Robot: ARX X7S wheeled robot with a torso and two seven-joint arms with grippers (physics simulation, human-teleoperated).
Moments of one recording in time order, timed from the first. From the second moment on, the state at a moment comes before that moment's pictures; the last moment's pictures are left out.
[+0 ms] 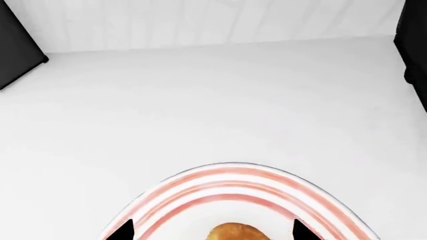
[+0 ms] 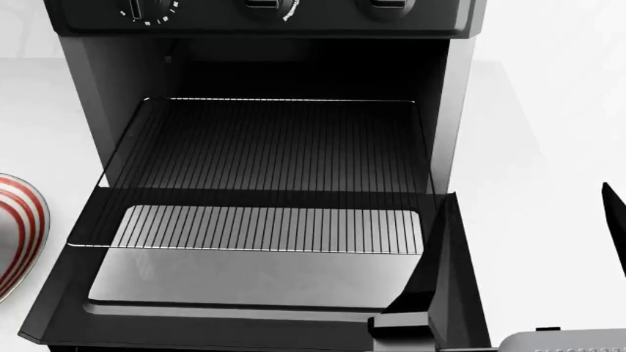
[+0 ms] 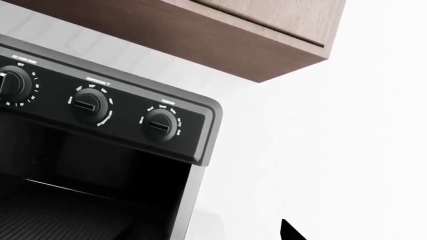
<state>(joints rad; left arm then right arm) -1.07 -0.79 0.50 -0.29 -0.96 -0.94 -0.47 1.70 1.24 -1.93 -1.04 1.04 0.10 1.46</state>
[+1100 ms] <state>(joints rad) -0.98 -0.91 0.40 0.10 -1.08 -0.93 -0.54 1.81 1.22 -2.07 -1.05 1.01 0.06 1.49</state>
